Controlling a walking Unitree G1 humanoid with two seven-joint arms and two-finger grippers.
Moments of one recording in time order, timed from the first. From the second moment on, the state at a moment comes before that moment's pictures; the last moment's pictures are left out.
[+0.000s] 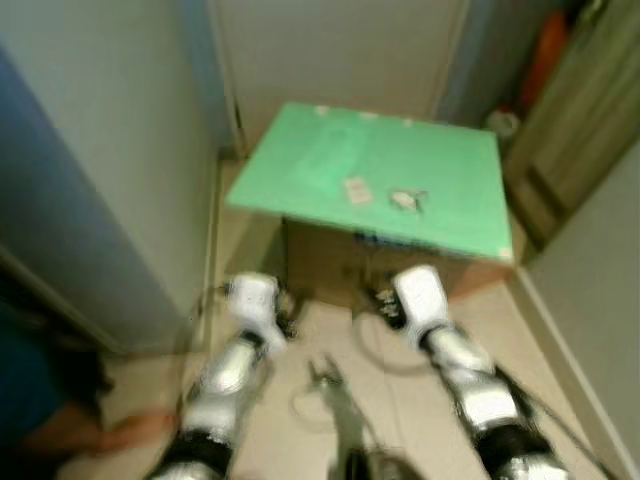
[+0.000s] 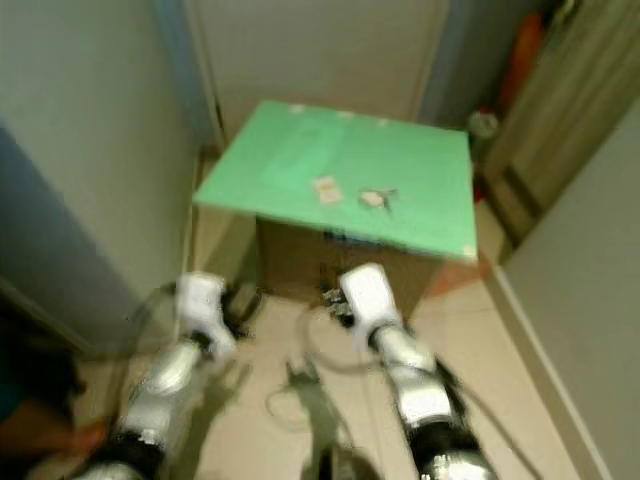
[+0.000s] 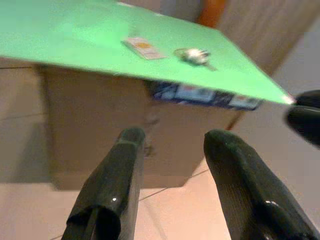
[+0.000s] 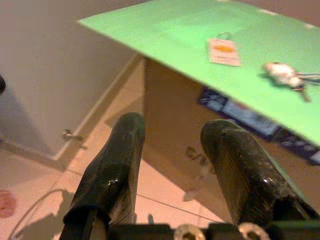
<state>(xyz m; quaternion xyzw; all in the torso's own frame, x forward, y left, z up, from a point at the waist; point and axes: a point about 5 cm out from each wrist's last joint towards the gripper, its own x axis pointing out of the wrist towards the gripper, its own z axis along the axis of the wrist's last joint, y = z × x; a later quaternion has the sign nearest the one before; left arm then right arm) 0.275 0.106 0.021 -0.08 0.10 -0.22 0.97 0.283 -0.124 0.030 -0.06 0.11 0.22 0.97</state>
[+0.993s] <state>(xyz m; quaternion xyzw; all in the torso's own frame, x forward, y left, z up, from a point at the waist) 0.276 0.093 0.034 -0.09 0.08 -0.24 0.96 0.274 -0.096 0.067 -0.08 0.04 0.35 0.93</state>
